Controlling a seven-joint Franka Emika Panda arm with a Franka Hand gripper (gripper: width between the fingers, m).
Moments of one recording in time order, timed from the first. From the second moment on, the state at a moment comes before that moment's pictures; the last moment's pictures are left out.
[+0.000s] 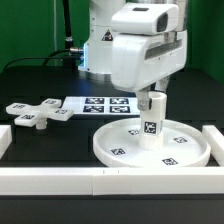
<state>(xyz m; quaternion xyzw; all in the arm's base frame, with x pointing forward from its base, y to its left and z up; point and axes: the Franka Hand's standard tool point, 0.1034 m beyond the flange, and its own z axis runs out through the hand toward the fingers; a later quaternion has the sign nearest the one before) 0.547 0.037 0.079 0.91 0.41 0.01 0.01</state>
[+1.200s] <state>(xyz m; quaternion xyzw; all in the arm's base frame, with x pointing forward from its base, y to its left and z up) 0.547 0.038 0.078 0.99 -0.11 0.01 -0.02</state>
